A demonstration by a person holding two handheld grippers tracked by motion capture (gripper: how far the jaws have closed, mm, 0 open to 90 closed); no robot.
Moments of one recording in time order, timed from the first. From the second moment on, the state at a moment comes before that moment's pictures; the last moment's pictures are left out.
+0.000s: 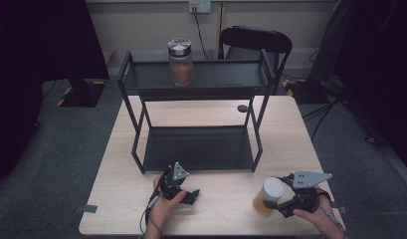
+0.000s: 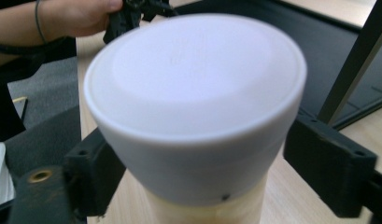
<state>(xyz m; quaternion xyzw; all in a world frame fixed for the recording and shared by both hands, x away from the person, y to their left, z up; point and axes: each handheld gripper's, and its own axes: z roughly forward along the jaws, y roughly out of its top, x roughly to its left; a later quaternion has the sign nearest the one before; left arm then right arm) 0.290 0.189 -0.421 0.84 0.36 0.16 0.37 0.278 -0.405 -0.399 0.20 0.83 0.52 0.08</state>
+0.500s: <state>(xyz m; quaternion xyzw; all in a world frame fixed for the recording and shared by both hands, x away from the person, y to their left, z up) 0.290 0.189 -0.421 0.84 0.36 0.16 0.37 0.274 -0.403 -0.402 0.18 0.82 0.53 0.09</state>
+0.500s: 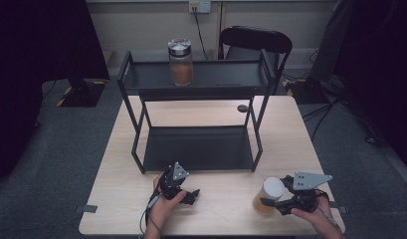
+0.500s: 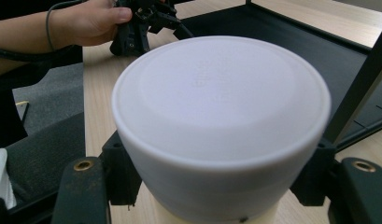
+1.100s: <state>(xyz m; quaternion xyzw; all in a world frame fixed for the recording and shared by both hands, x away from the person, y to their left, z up) 0.290 0.189 -0.421 0.84 0.36 0.16 0.37 0.270 -0.385 -0.382 0.21 0.82 0.52 0.11</state>
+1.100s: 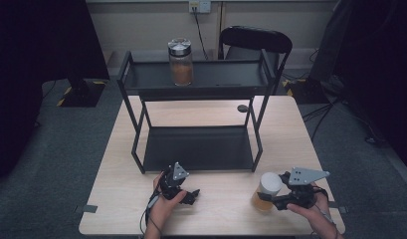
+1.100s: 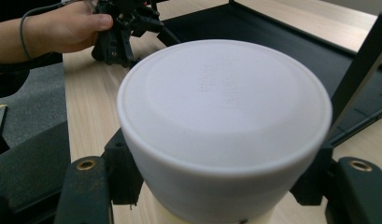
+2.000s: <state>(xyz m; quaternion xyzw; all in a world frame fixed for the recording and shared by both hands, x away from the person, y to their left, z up) 0.290 0.189 -0.421 0.84 0.36 0.16 0.37 0.314 -0.326 -0.318 0.20 0.83 0.51 0.09</state>
